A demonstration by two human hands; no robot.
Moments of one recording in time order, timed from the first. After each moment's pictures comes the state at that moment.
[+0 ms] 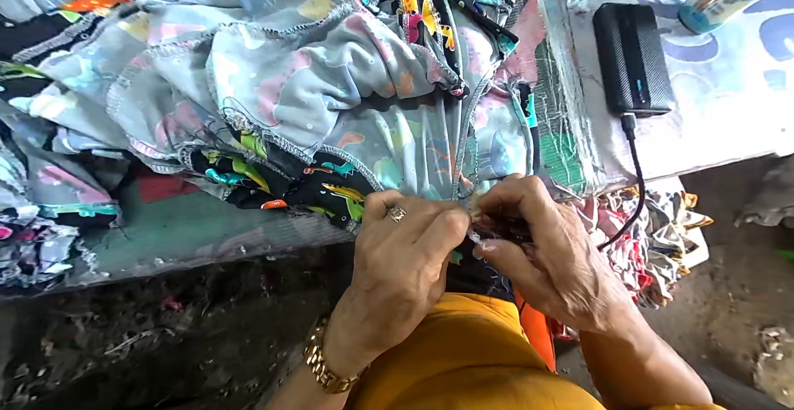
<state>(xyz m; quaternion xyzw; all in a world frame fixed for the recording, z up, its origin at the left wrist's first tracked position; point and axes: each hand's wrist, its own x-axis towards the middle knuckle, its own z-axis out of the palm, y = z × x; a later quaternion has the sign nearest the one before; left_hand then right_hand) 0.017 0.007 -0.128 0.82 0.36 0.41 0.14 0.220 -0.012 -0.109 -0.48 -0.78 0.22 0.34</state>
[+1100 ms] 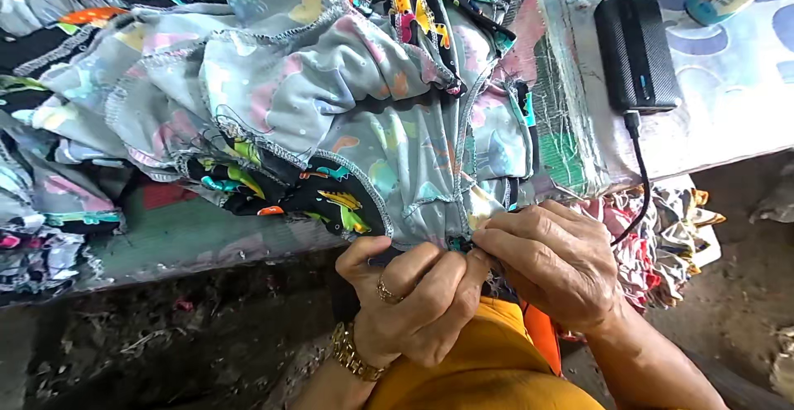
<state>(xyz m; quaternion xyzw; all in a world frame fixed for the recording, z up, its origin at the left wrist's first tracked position) 0.025 -0.019 -0.151 0.81 0.35 0.47 -0.03 0.228 -0.017 -0.131 -0.38 -0.83 0.03 0.41</state>
